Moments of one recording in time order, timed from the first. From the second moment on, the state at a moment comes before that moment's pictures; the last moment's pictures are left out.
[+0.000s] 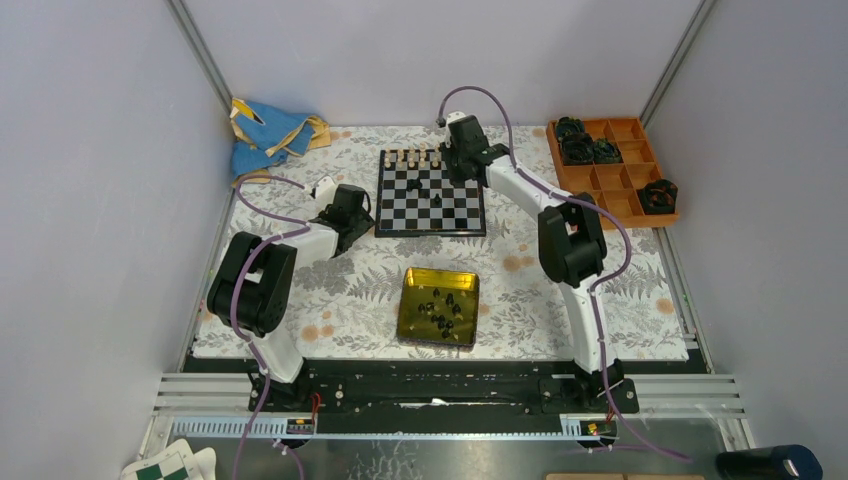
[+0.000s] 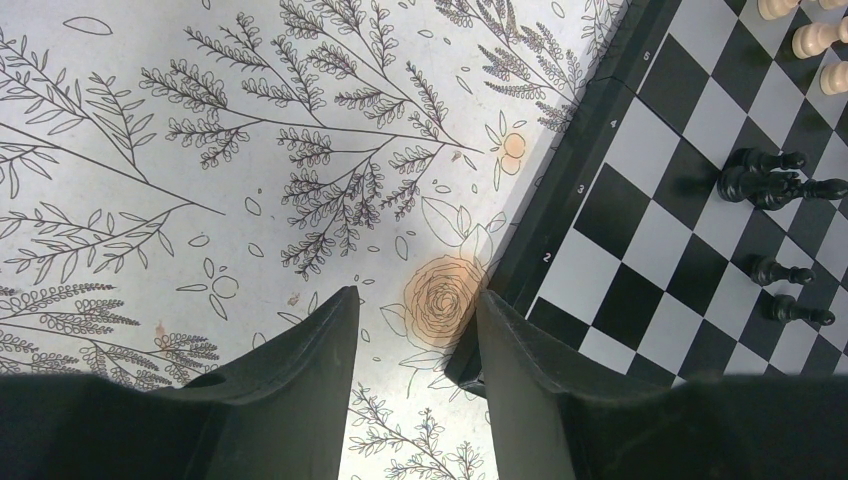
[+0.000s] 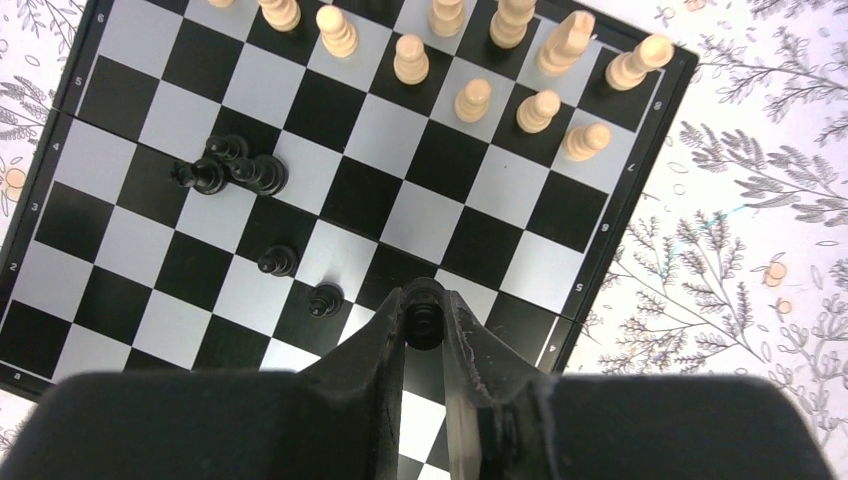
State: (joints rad) left arm -0.29 1.73 0.89 0.05 -0.33 -0.86; right arm 0.50 2.27 1.93 -0.43 0.07 0.05
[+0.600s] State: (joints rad) left arm -0.28 1.66 0.86 0.04 -0.34 -0.86; right arm 0.50 2.06 1.83 -0.43 0.15 0.02
